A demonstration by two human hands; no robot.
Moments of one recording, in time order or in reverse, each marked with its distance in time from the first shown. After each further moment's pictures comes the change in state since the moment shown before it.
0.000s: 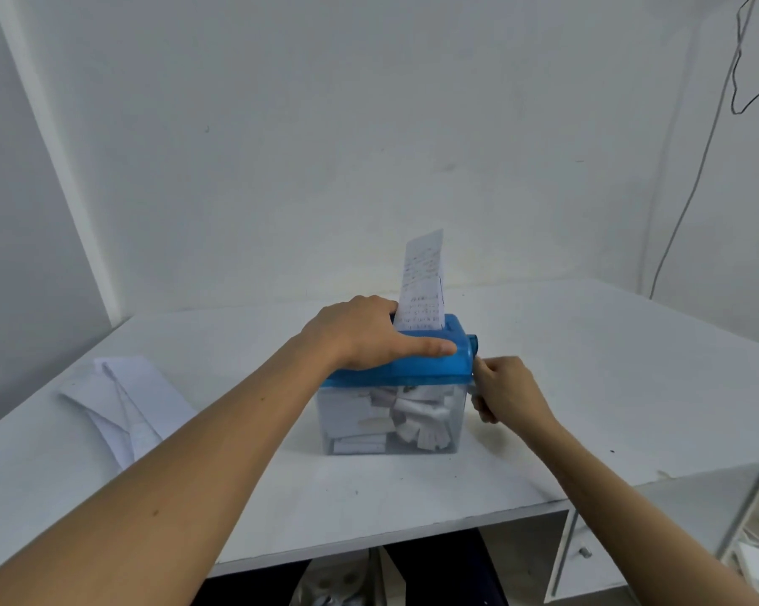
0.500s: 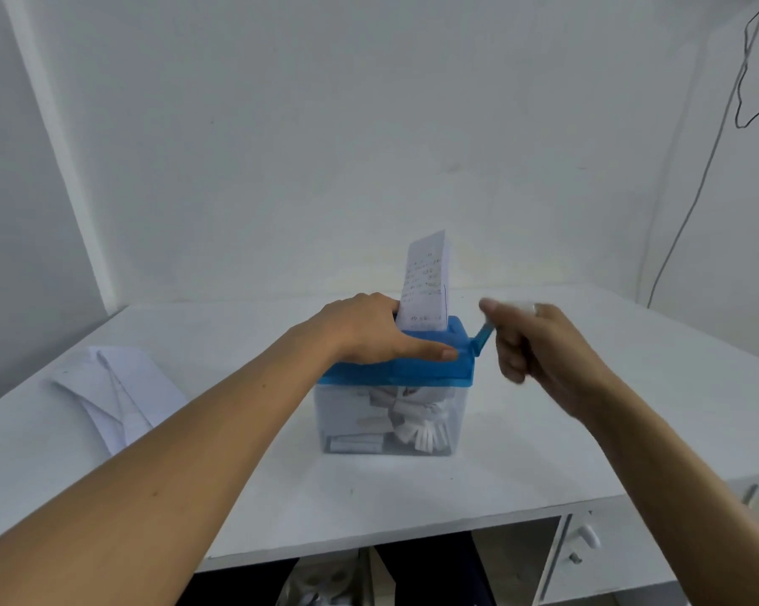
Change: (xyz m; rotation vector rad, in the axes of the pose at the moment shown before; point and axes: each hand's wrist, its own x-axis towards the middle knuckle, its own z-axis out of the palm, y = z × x) left_hand 0.003 0.000 -0.001 -0.051 -0.039 -0.006; right_hand -0.039 -0.067 -0.067 0.421 -0.213 -0.252
